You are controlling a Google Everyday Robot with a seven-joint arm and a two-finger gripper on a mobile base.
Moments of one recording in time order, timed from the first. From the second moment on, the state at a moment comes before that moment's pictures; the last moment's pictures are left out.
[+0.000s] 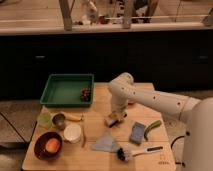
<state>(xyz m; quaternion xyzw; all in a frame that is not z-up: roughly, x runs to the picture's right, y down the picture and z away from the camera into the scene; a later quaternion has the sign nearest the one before) 0.075 0.153 0.841 -0.34 -0.11 -0.23 0.90</state>
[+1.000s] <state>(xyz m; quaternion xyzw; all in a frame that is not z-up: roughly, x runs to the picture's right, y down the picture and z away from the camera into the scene) -0.007 0.171 0.843 -0.37 -0.13 -0.29 0.87</state>
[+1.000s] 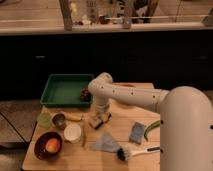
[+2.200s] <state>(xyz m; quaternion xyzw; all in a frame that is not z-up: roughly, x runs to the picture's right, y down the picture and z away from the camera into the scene) 0.040 0.128 0.858 -0.33 -0.15 -0.28 0.89</state>
